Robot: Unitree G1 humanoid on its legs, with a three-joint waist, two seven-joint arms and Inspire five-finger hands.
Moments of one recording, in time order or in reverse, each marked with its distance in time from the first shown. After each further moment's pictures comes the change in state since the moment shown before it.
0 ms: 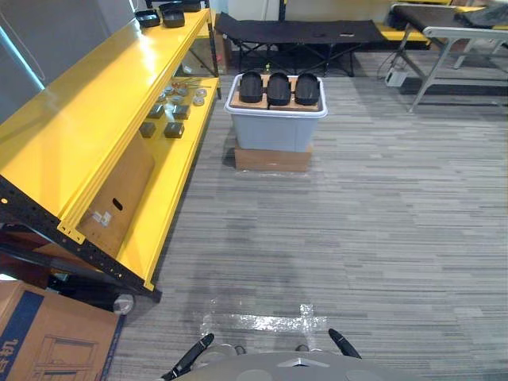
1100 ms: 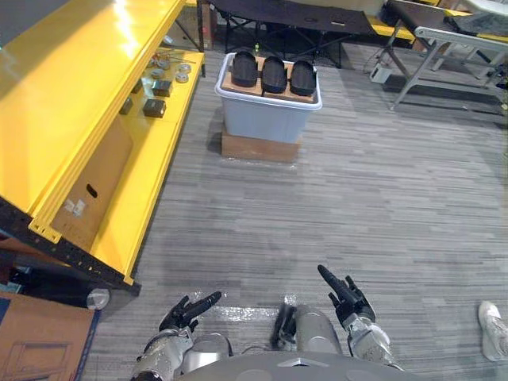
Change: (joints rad) left arm -0.072 -0.010 -0.123 -0.202 -0.123 -0.192 0.087; right arm -0.129 0.071 0.024 -0.140 0.073 -0.377 0.106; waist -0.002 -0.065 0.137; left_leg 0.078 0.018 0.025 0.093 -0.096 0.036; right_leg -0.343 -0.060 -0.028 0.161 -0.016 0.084
